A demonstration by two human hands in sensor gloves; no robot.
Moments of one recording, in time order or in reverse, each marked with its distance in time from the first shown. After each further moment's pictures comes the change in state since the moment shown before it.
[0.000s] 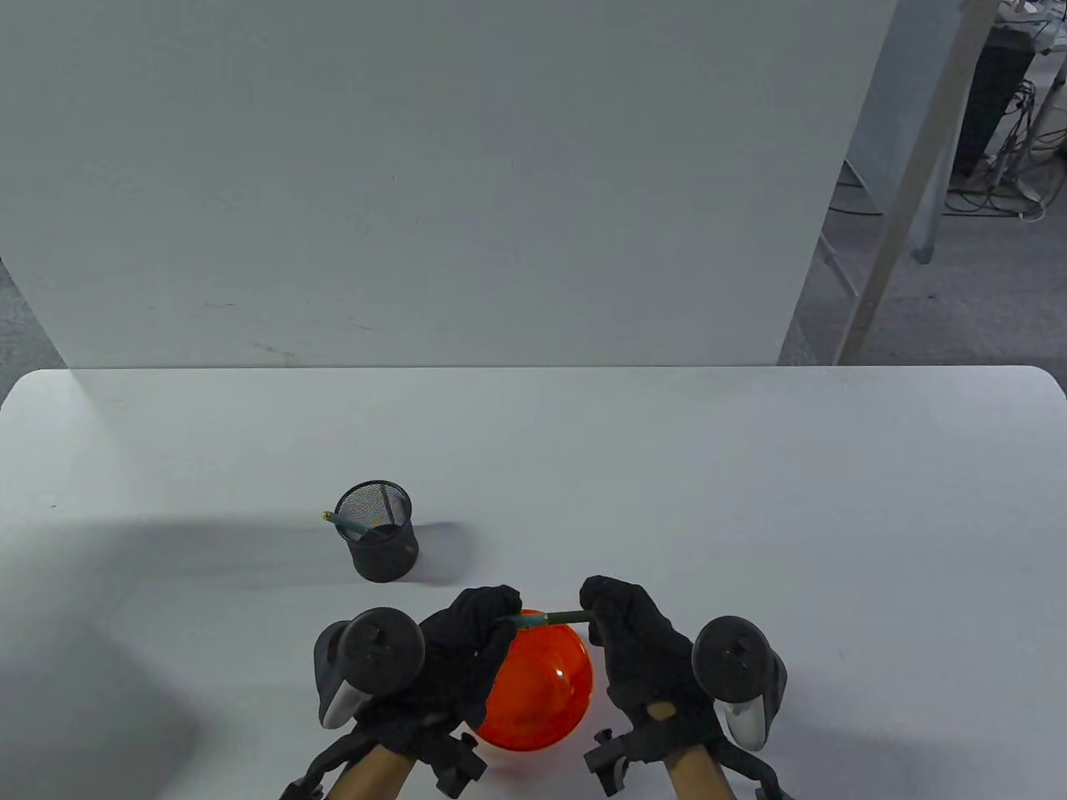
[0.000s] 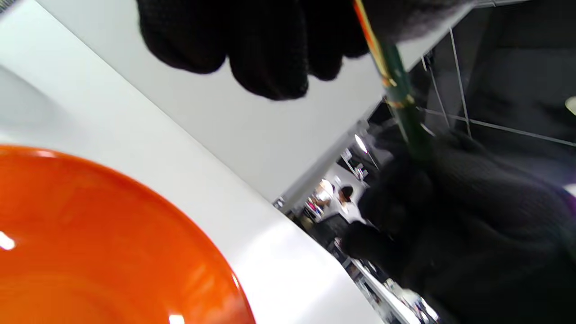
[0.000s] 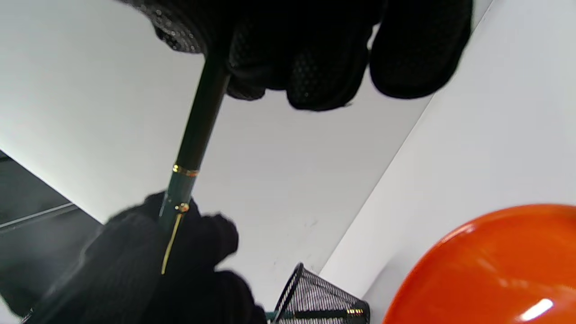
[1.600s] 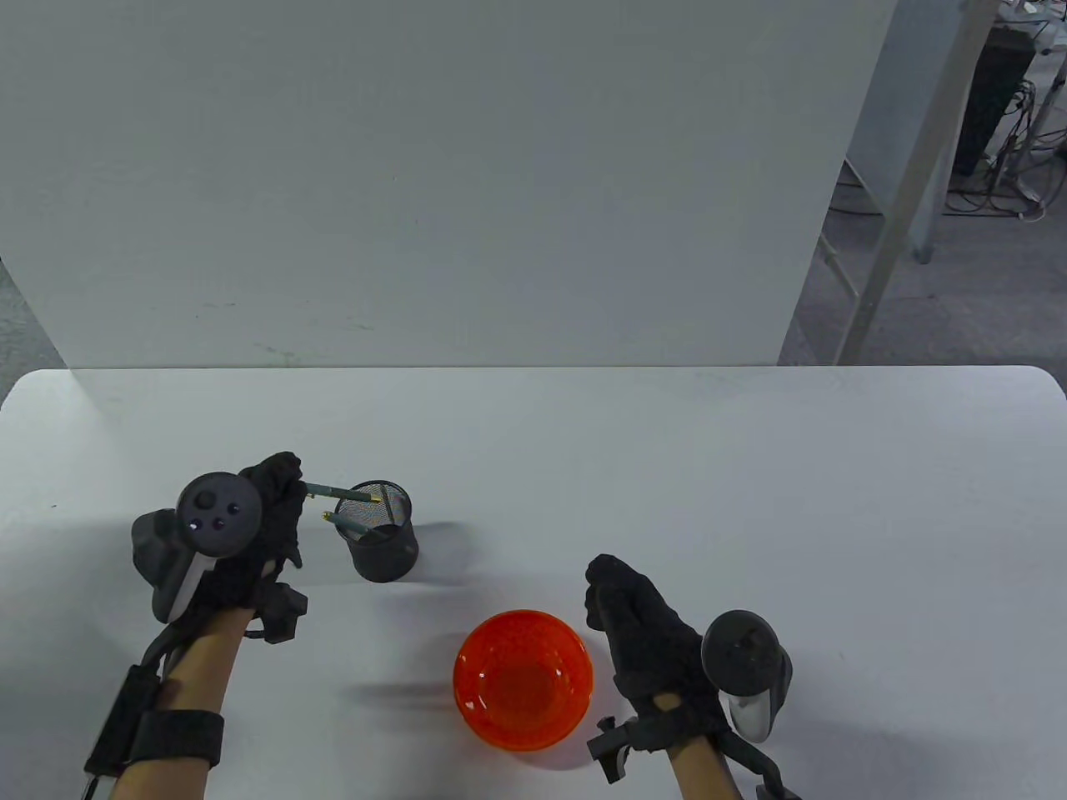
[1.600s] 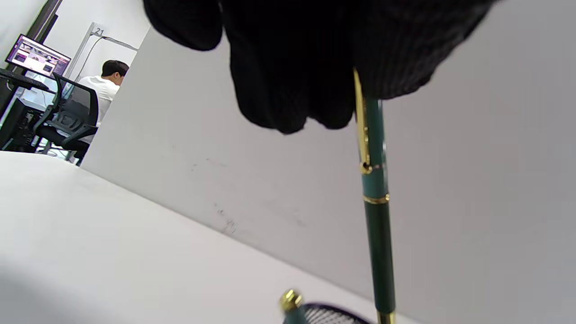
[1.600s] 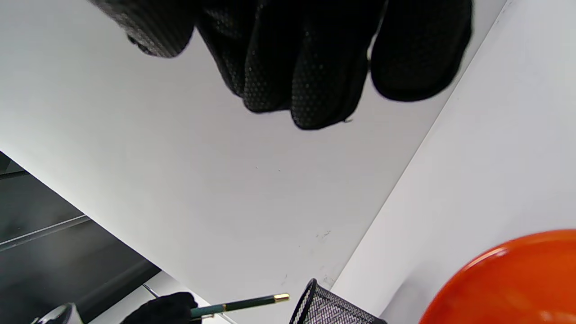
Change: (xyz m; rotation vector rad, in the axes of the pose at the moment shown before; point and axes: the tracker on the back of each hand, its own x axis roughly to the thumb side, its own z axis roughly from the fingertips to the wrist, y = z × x) left_hand -0.060 0.176 -0.036 0.330 0.431 -0.604; right_hand 0.000 -0.004 -0.006 -0.010 -0.035 -0.019
